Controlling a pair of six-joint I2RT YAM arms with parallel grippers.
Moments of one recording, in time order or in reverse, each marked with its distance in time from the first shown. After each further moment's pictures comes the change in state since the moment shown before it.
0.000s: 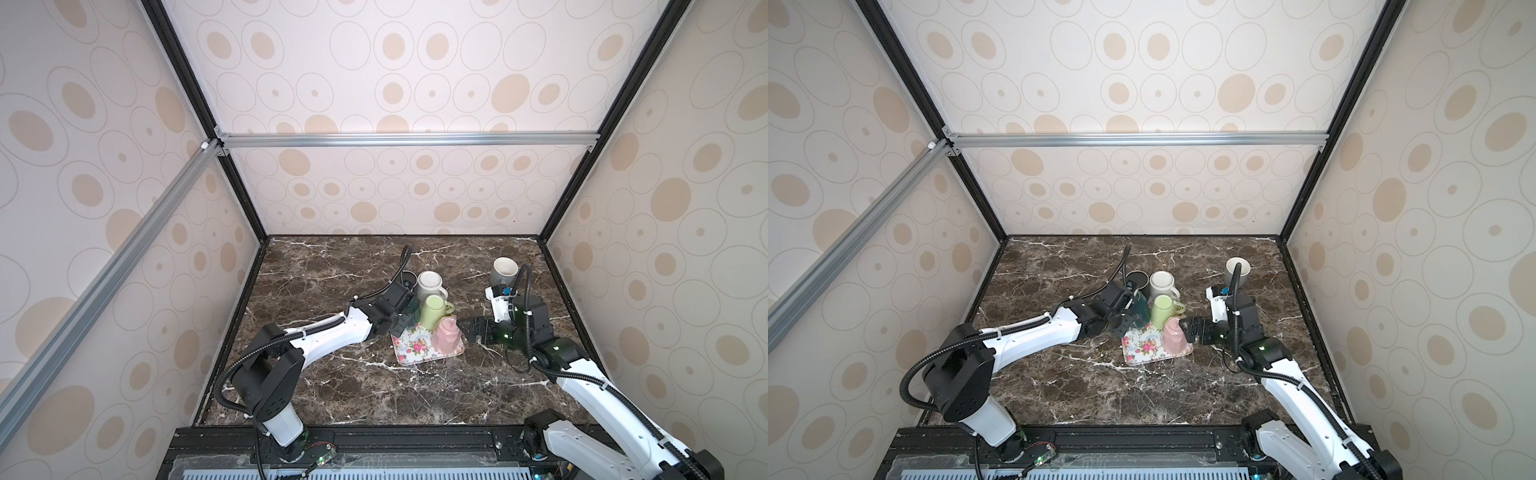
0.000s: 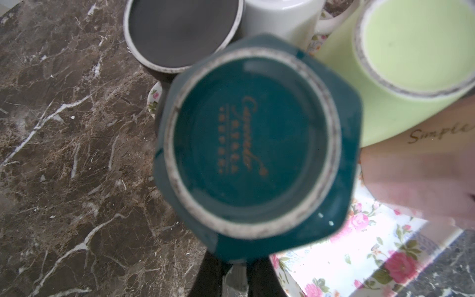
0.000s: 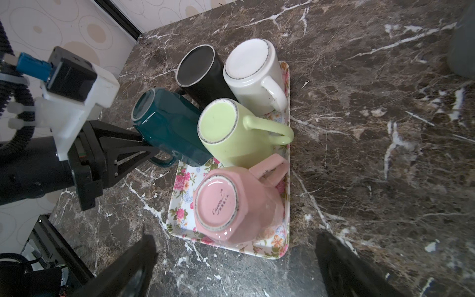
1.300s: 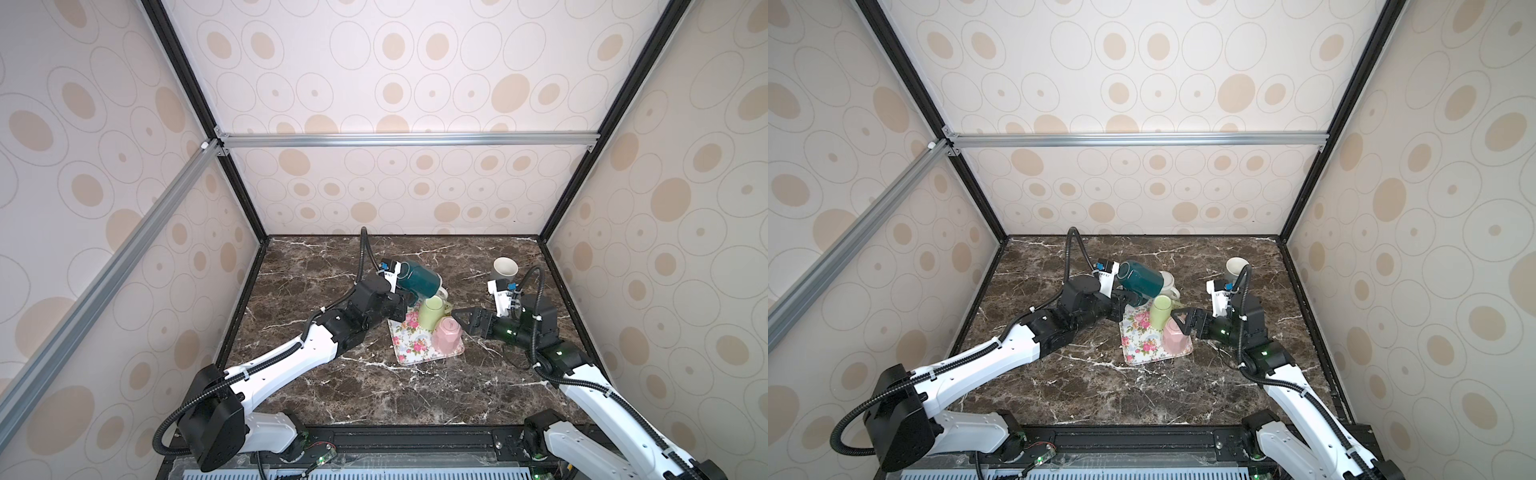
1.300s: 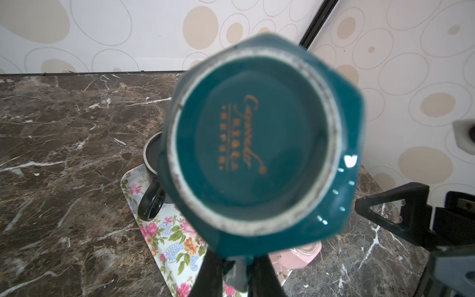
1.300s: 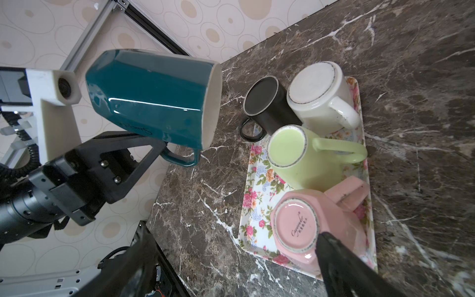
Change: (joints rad) left arm 0.017 -0.312 -0.127 0.345 0.158 -0.265; right arm 0.000 -0.033 -0.005 0.187 -0.210 0.256
